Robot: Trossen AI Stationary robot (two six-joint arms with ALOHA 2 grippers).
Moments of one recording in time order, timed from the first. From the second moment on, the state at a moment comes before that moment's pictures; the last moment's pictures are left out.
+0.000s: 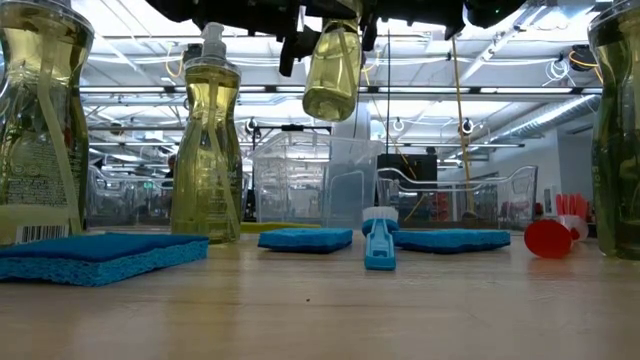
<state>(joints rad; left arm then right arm) 0.23 1.51 1.08 0.35 0.12 -0.38 -0.39 1.41 1.08 0.54 -0.50 0.39</state>
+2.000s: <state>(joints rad) 0.24 1.51 1.08 0.37 -0.19 -0.29 -0.44 1.39 1.08 0.48 -0.44 0.37</state>
